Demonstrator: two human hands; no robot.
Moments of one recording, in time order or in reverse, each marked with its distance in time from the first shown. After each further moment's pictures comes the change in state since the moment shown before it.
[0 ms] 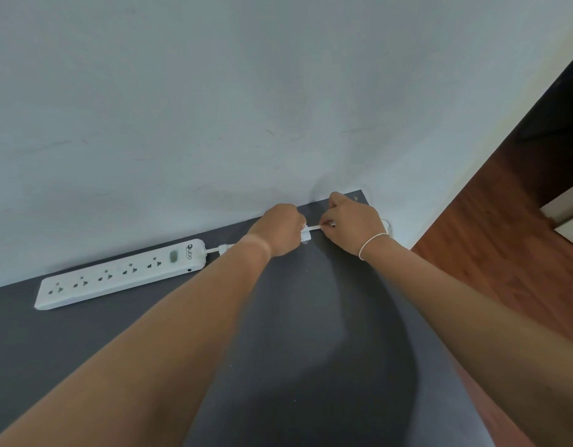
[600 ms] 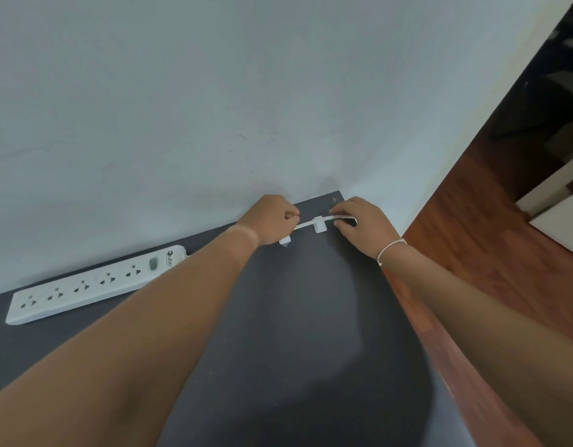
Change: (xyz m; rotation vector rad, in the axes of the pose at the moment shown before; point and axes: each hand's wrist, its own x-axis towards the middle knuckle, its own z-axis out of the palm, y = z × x) left_hand 0.019 0.013 -0.006 -0.200 0.059 0.054; right_hand -0.022 0.051 -0.006 0.361 0.072 0.112
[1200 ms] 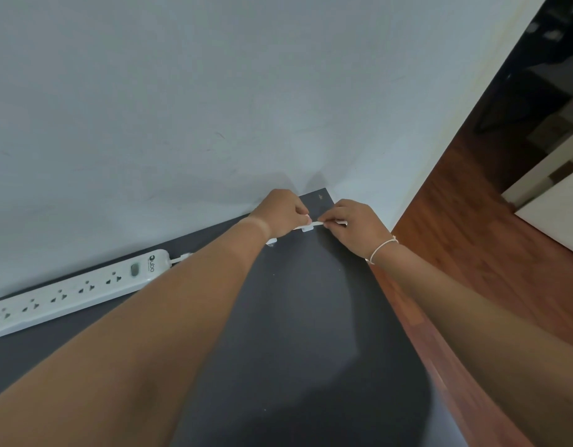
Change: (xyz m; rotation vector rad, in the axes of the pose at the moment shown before) left_hand 0.028 0.023 0.016 -0.149 -0.088 -0.047; right_hand -0.001 0.014 0.002 -0.015 0.022 -0.042
